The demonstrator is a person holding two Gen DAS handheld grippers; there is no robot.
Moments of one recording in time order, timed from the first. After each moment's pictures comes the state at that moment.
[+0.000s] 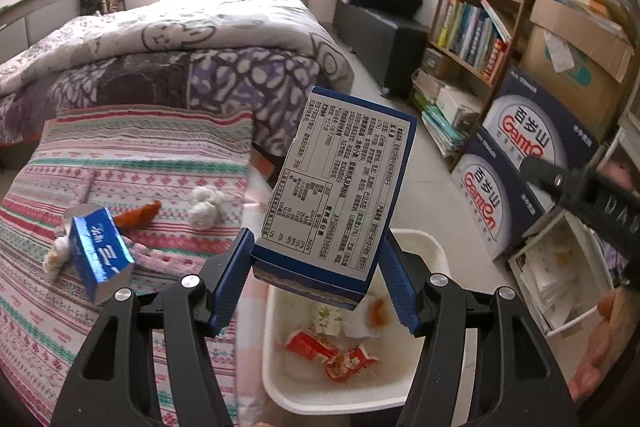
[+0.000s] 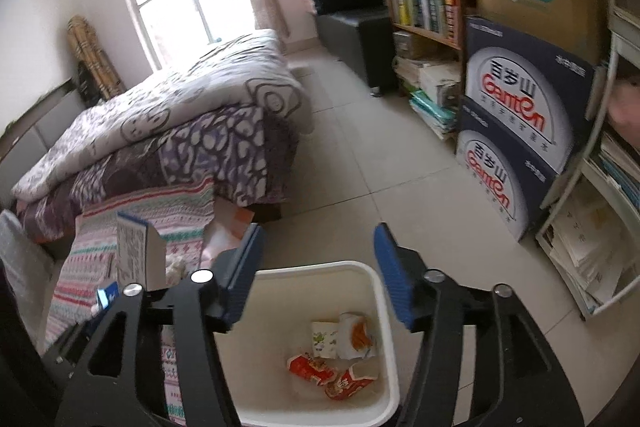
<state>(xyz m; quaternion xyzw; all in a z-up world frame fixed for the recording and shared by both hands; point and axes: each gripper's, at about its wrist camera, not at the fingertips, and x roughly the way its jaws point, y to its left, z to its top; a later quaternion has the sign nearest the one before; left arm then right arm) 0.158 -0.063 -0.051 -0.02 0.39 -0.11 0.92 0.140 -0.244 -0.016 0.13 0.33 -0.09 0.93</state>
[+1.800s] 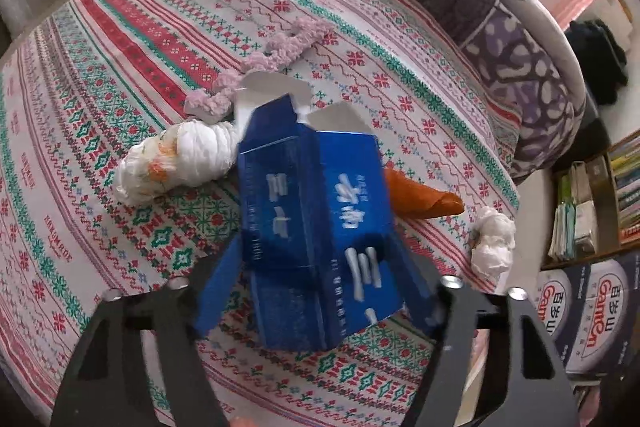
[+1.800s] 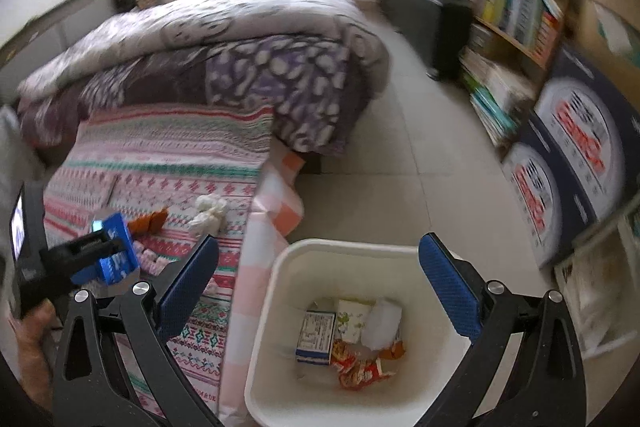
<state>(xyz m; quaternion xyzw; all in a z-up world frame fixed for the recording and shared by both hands) 0.237 0.179 -0.160 -0.26 0.52 0.14 0.80 0.205 -0.110 -0.055 -0.01 0.41 -0.01 0.91</state>
